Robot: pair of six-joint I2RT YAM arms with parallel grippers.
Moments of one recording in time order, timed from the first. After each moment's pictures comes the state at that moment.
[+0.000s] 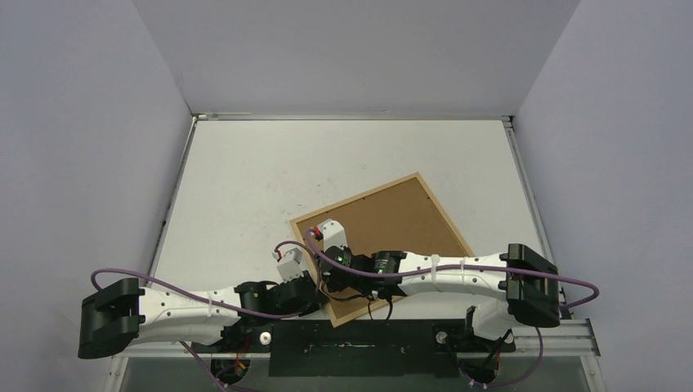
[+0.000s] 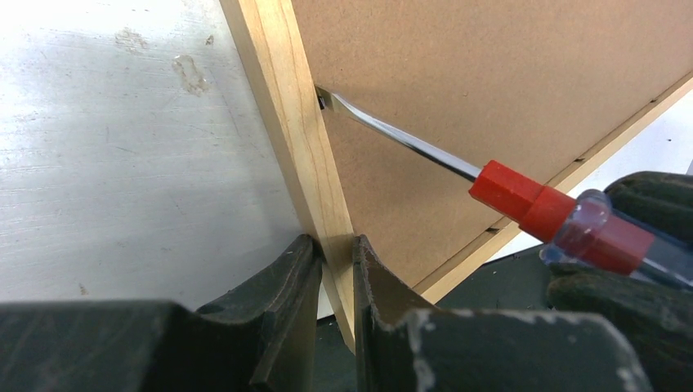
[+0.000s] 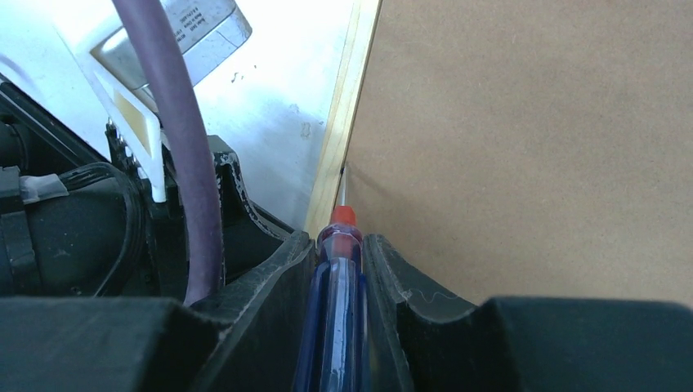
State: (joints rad) left arm -1.30 0.99 0.27 -0.21 -0.39 -1.47; right arm 1.32 1.50 1.00 -0.34 0.34 0.60
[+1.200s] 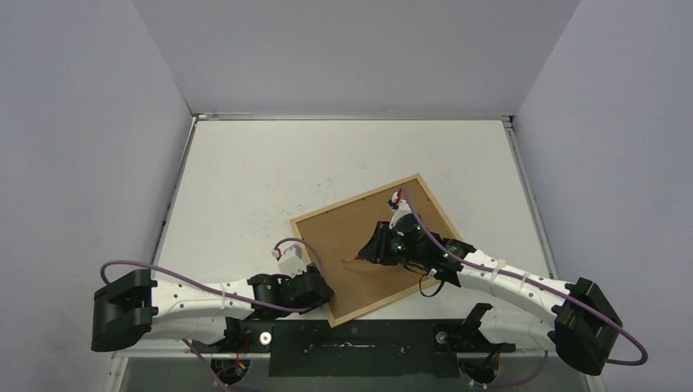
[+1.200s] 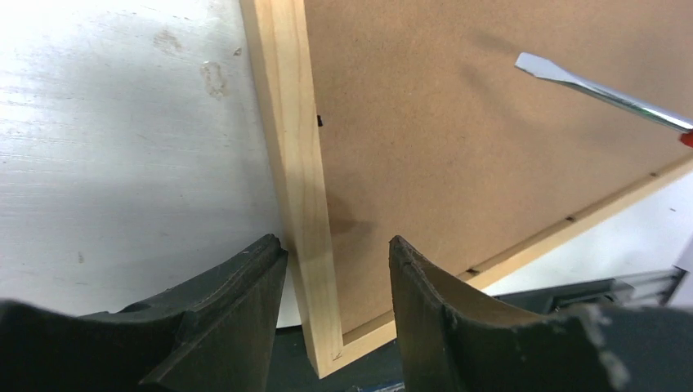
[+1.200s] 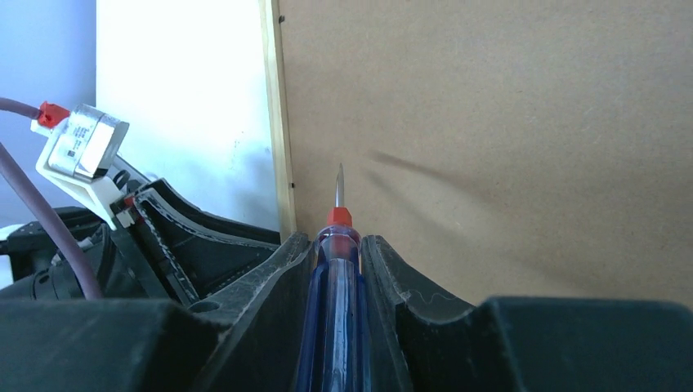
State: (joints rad) left arm -1.30 1.06 0.38 -0.37 -0.44 -1.62; right arm 0.85 1.11 0.60 -0.14 -0.09 0.82
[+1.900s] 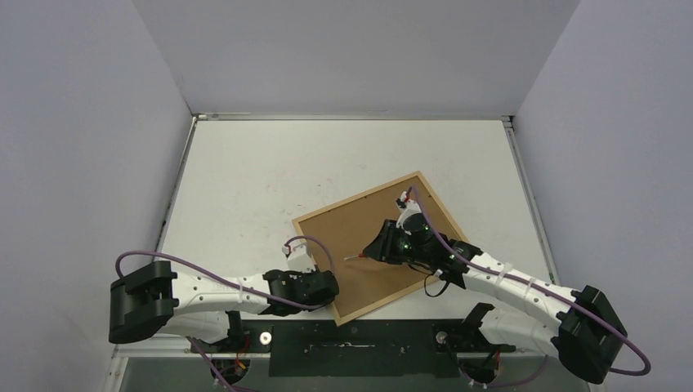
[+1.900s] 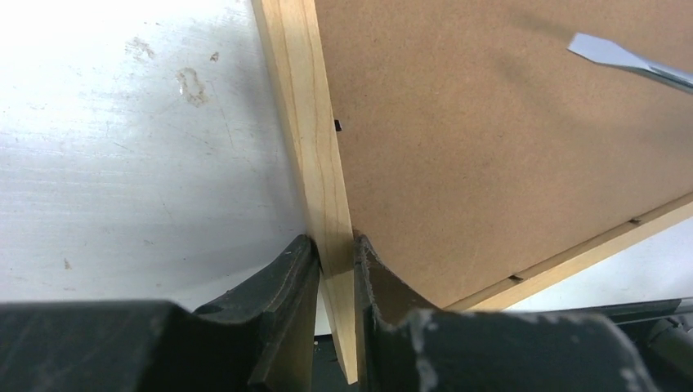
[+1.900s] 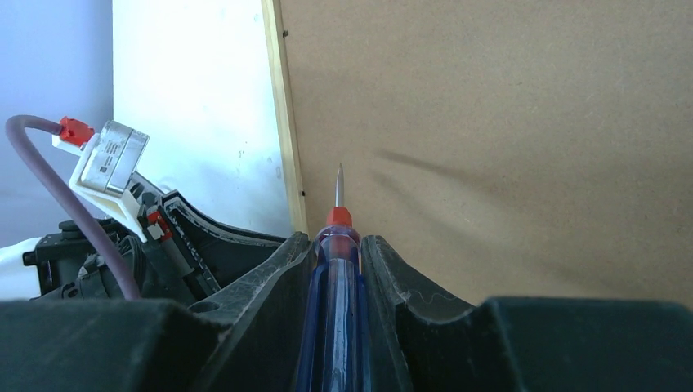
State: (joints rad) left arm -1.30 1.27 0.53 -0.45 -0.44 -1.60; right arm 0.80 1.04 0.56 -0.14 -0.10 0.85
